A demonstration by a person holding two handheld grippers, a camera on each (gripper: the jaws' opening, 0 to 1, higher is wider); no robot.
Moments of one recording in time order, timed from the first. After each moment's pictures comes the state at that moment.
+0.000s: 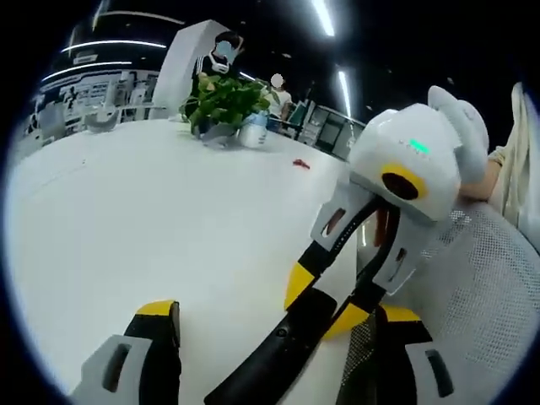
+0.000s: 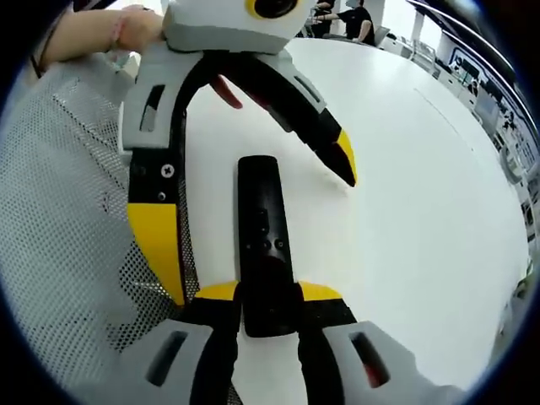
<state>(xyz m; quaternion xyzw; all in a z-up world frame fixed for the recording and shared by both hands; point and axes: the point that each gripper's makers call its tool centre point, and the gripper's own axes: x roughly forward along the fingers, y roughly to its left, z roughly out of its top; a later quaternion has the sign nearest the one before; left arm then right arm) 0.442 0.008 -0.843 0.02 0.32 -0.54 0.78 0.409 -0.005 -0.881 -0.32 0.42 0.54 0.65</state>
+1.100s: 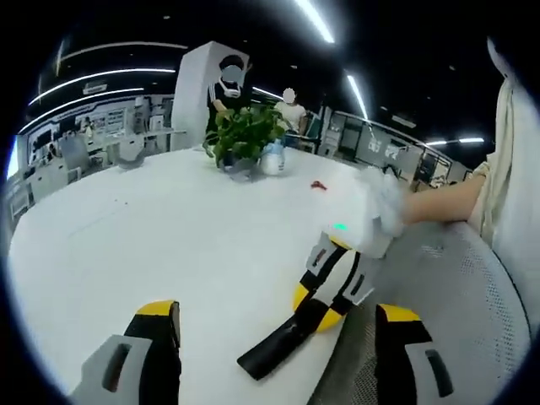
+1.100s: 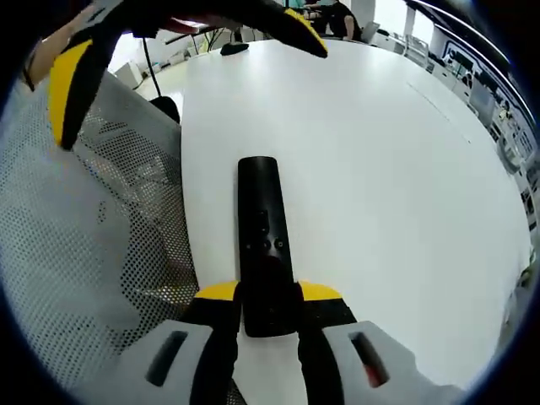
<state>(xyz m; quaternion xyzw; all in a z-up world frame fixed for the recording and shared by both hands) 0.430 0.068 -0.754 0.04 0.27 -0.46 0.84 0.410 -0.004 -0.881 -0.30 0.43 0.54 0.66</state>
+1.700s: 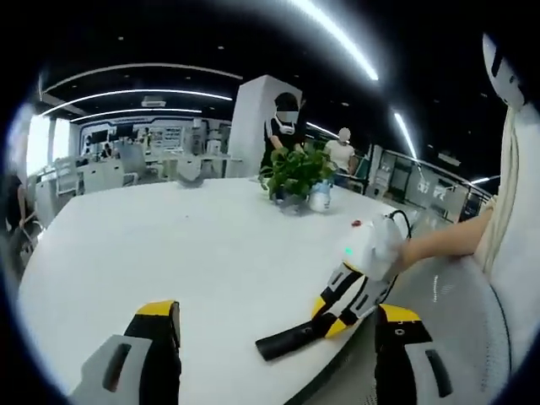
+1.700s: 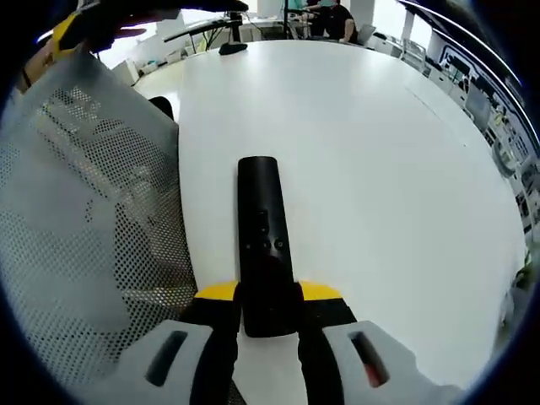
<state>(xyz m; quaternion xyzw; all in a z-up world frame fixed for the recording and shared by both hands) 0.404 0.119 -0.723 -0.01 0.21 -0.33 0.92 0.411 -0.004 -0.882 -0.31 0.42 0.53 0.67</state>
